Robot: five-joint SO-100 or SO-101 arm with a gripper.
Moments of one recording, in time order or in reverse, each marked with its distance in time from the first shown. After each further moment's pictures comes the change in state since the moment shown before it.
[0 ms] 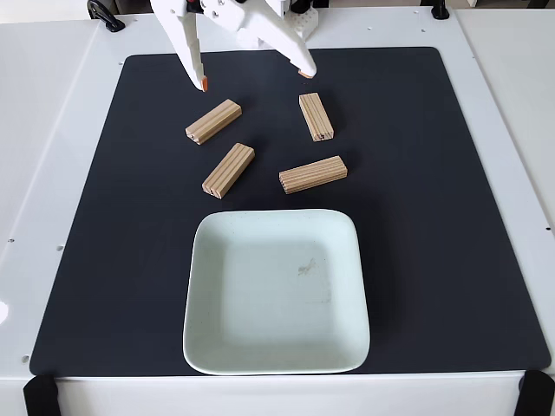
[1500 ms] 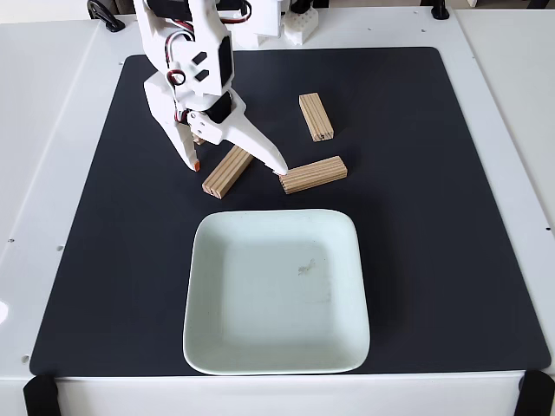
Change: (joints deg) arm 3.9 -16.4 12.7 -27.0 1.8
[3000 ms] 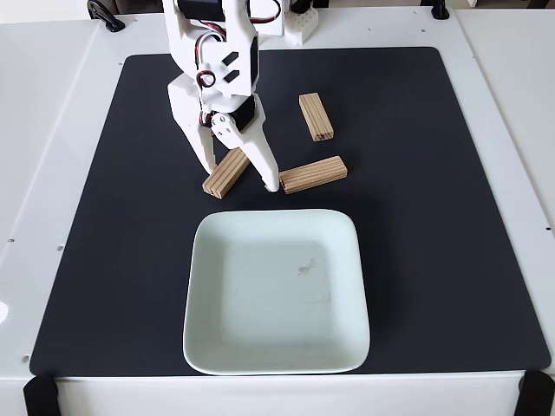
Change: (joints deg) arm -8.2 0.1 2.4 -1.4 4.9
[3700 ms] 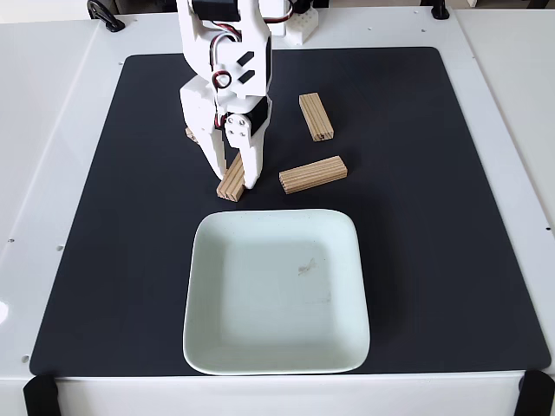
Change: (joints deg) arm -0.5 1.3 1.6 1.1 -0.3
